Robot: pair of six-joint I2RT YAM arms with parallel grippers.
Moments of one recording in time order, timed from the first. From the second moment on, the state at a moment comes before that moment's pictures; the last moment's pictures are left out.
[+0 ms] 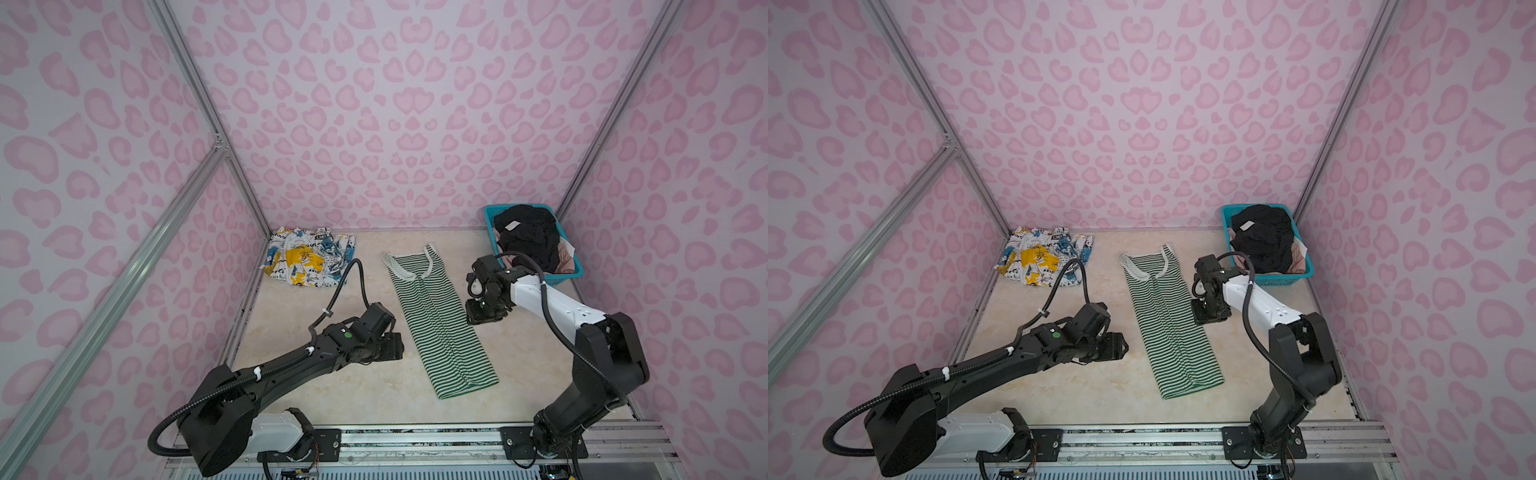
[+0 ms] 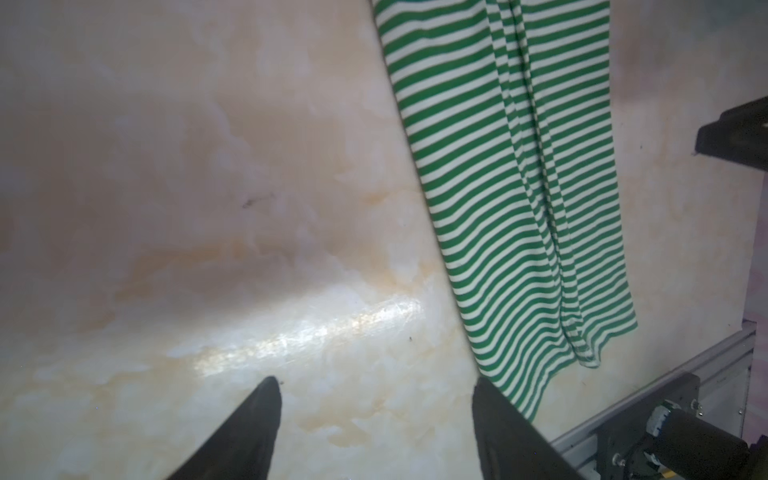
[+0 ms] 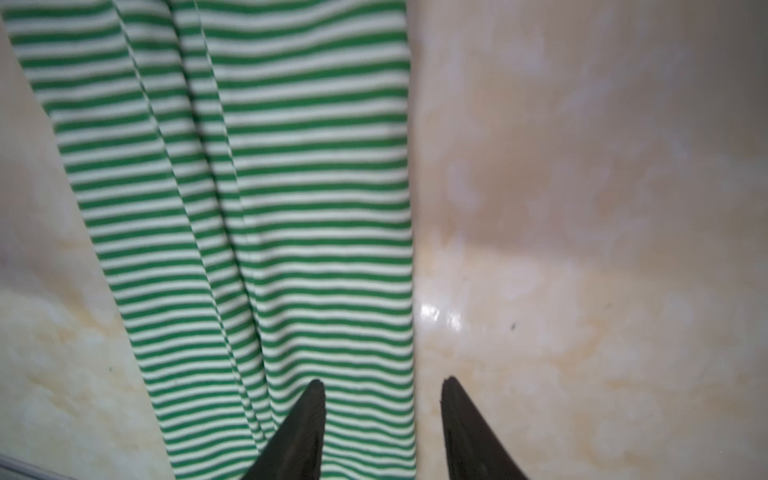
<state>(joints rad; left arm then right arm) -0.86 1.34 0.78 -0.48 0.08 -0.82 0.42 1.56 1.08 -0.92 -0.10 0.16</state>
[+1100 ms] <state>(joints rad) -1.12 1.72 0.88 -0.25 0.30 -1.08 0.55 1.27 0.60 -0.75 -0.10 0.50</state>
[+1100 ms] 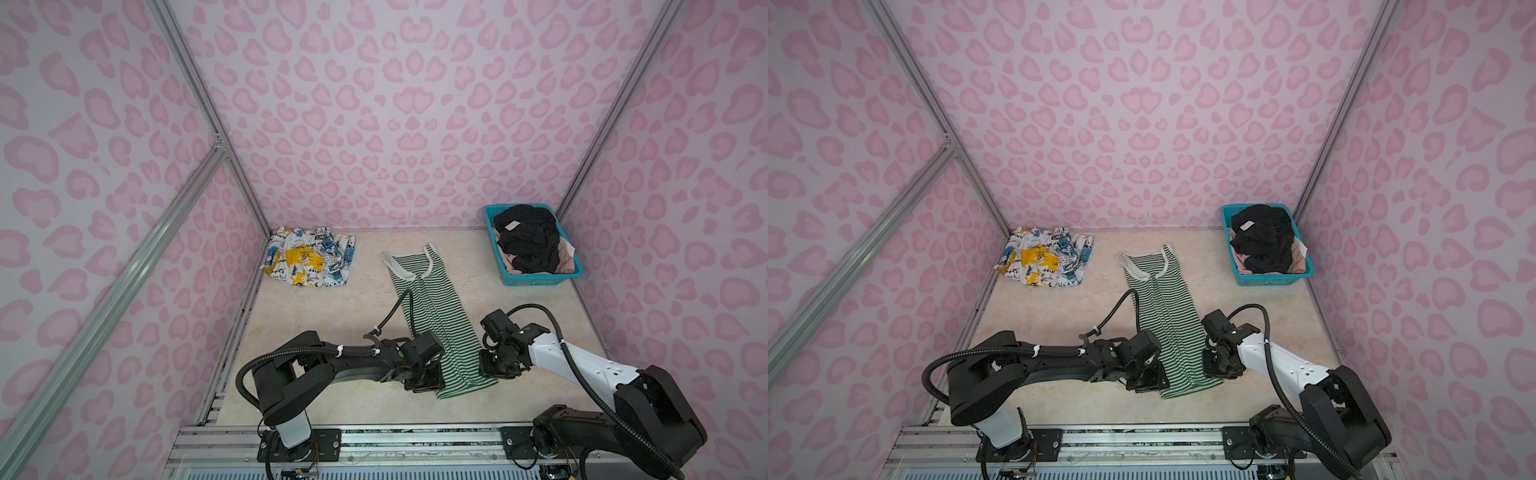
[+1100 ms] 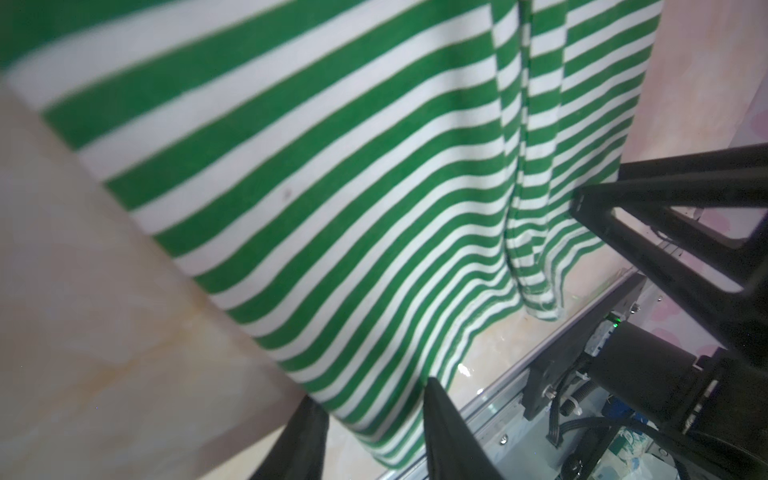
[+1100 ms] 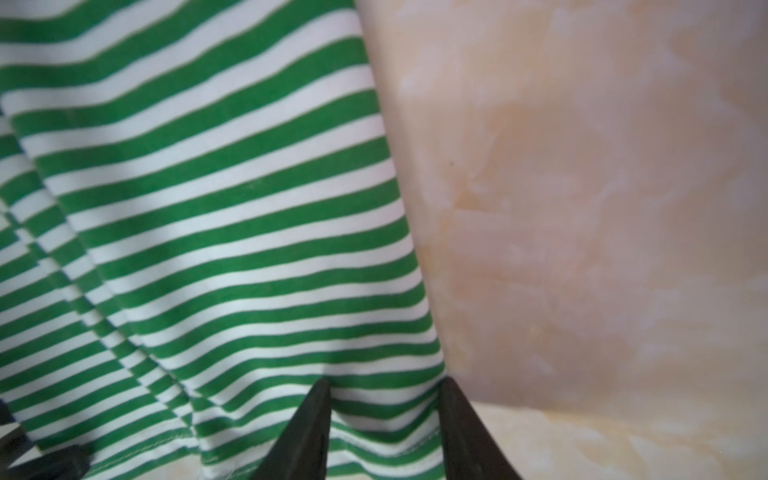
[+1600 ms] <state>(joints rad) -1.10 1.70 0.87 -0.37 0.26 -1.06 0.60 1.23 0.63 -0.80 -0.10 0.51</state>
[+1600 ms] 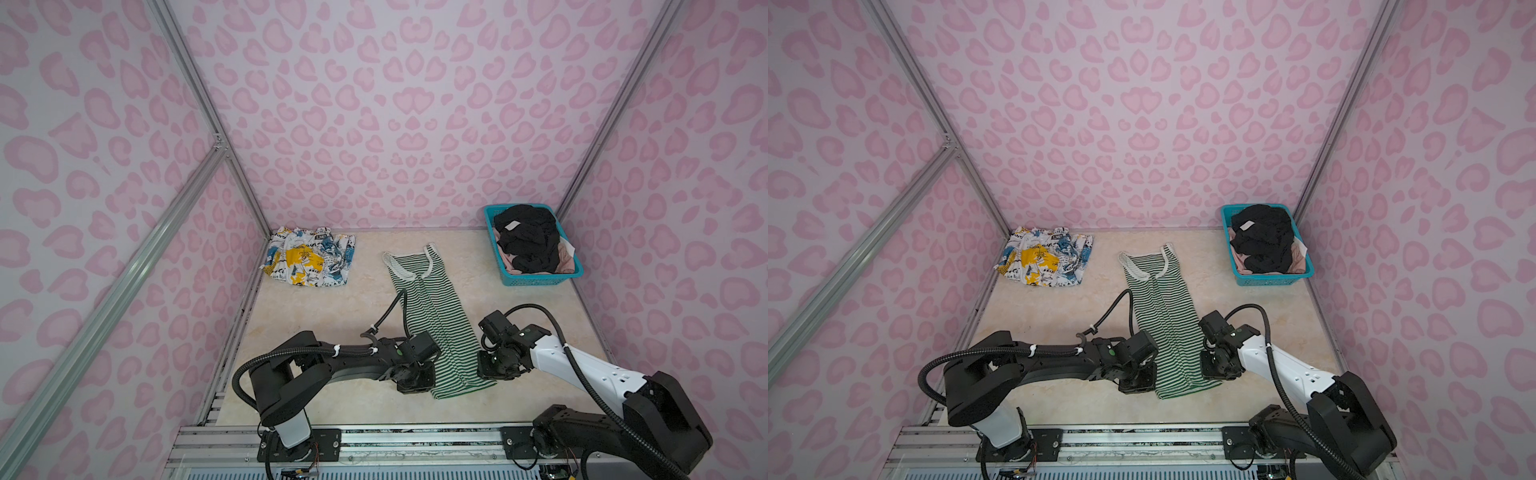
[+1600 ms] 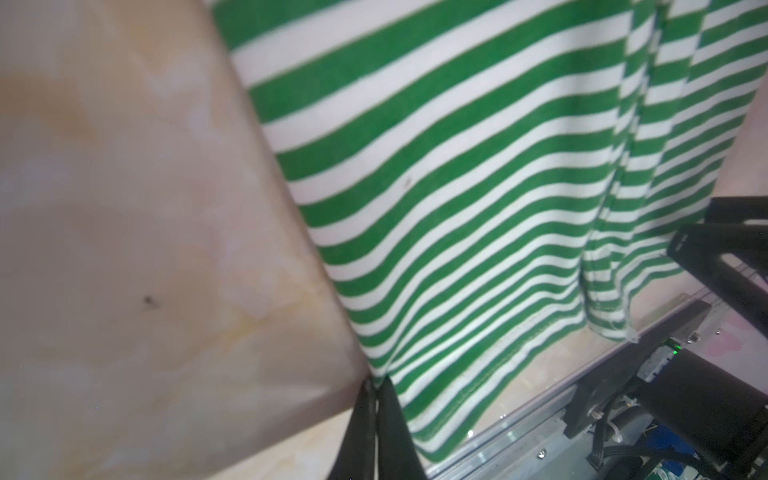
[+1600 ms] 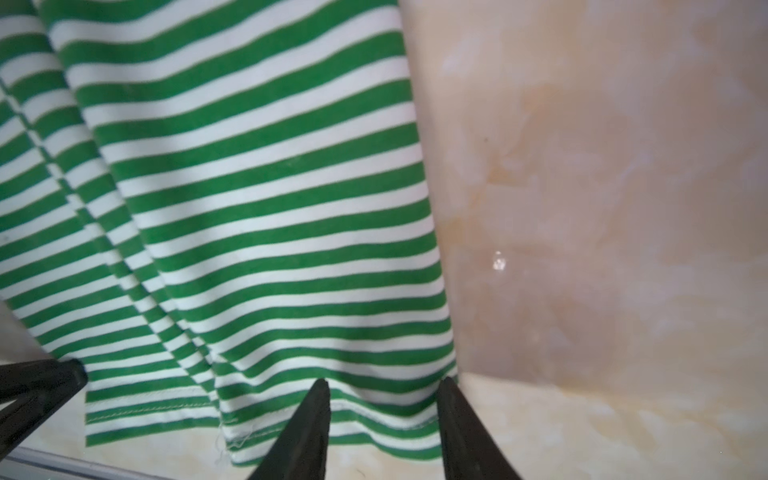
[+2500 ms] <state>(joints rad) -1.07 1.60 0.74 -0.27 0.37 -1.03 0.61 1.21 0.54 -0.72 -0.25 0.54</state>
